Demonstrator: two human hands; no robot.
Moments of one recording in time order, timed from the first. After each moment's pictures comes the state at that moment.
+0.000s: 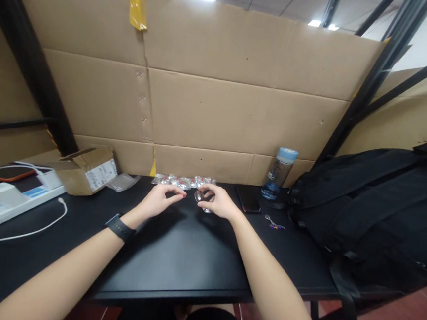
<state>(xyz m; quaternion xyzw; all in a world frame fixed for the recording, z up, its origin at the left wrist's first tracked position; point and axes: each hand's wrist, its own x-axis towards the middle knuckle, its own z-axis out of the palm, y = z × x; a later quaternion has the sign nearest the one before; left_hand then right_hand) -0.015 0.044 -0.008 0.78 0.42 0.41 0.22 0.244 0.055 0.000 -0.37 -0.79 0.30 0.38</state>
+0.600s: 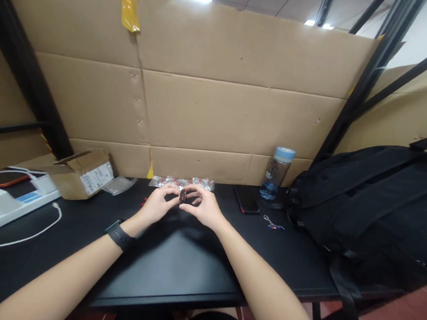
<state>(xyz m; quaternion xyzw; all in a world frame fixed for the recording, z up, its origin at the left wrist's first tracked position) -0.001 0.040 -0.013 0.76 0.41 0.46 0.20 0.201 0.033 -0.005 -0.30 -0.75 0.35 0.48</state>
